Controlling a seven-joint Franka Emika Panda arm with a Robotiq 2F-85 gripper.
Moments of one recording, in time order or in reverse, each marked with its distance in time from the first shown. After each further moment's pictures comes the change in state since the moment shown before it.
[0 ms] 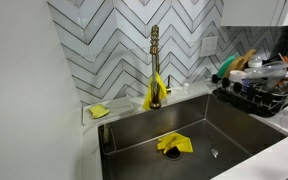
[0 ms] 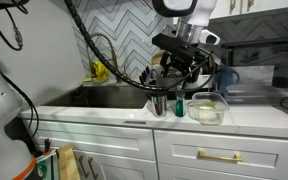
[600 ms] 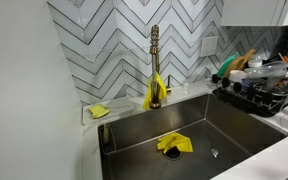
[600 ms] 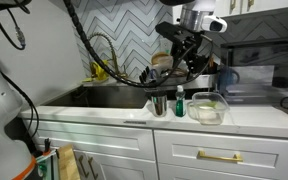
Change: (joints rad) arm -0.001 0.012 -0.008 0.078 0.030 0.023 0.331
